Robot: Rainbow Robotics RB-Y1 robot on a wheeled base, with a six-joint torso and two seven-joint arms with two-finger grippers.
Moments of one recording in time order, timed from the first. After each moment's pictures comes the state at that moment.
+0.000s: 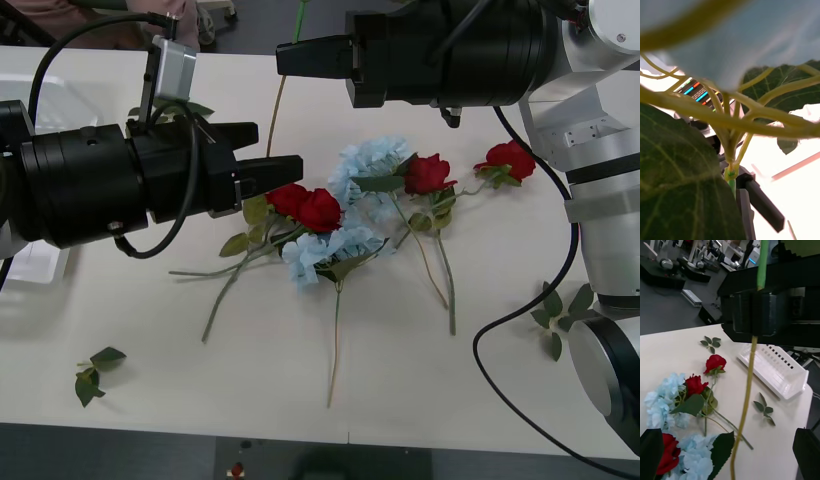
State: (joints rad) right arm -0.80 -0.32 0.03 -1.53 -1.80 1.34 2.12; left arm -0.24 0.57 -0.05 -2.18 1.40 0.95 -1.84
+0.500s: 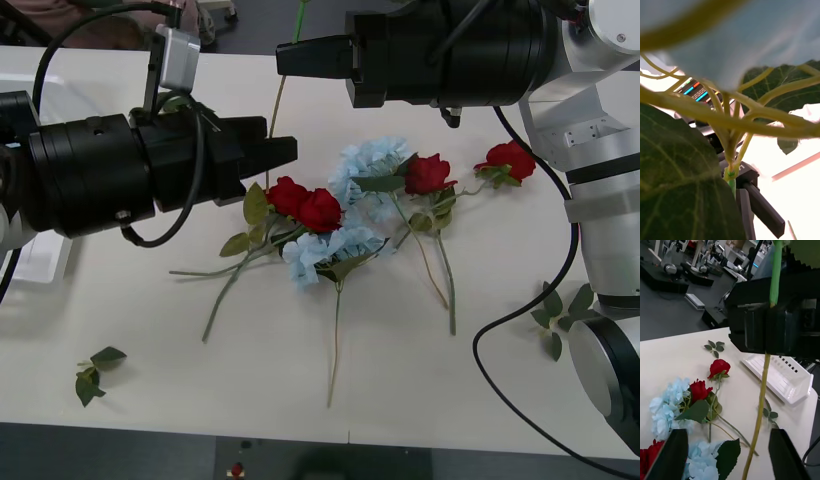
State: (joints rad) right arm -0.80 -0.32 0.03 -1.53 -1.80 1.34 2.12; left arm -0.28 0.54 -0.05 -2.16 1.37 0.95 -1.83
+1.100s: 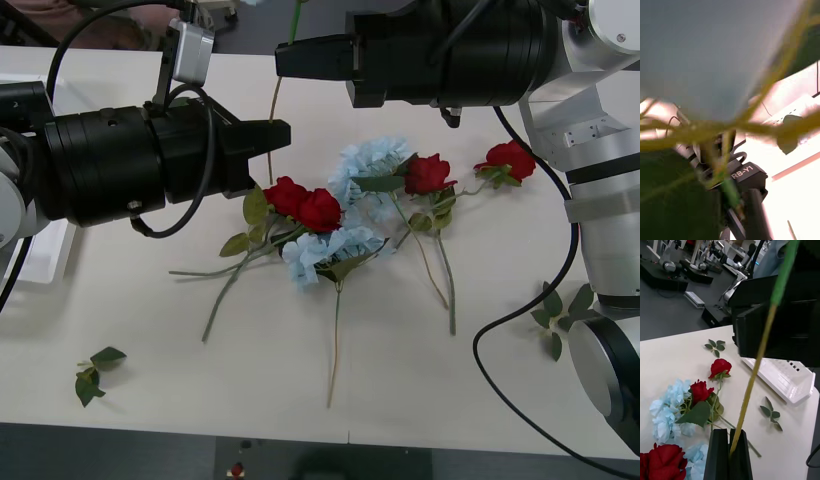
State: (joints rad) right arm -0.80 -0.32 0.03 -1.53 -1.80 1.34 2.12; left arm -0.32 0.55 -0.08 -2.12 1.36 0.95 -1.83
